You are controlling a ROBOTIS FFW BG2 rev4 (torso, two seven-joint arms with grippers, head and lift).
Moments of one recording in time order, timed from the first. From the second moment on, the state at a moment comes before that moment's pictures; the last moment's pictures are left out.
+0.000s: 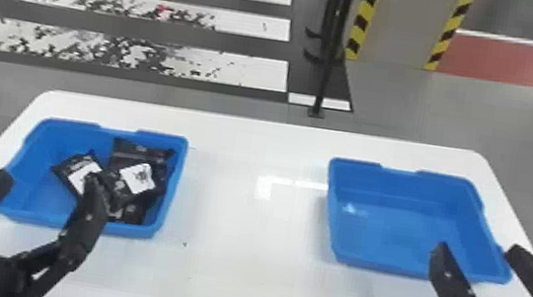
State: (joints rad) left arm 0.87 0.05 0.09 -2.41 0.19 -0.10 -0.07; right arm 0.79 -0.09 -0.23 -2.41 -0.25 0.16 0.26
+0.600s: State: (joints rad) left arm 0.87 0.05 0.10 -2.41 0.19 -0.12 -0.07; right arm 0.80 -0.09 -0.23 -2.41 -0.26 0.16 0.26
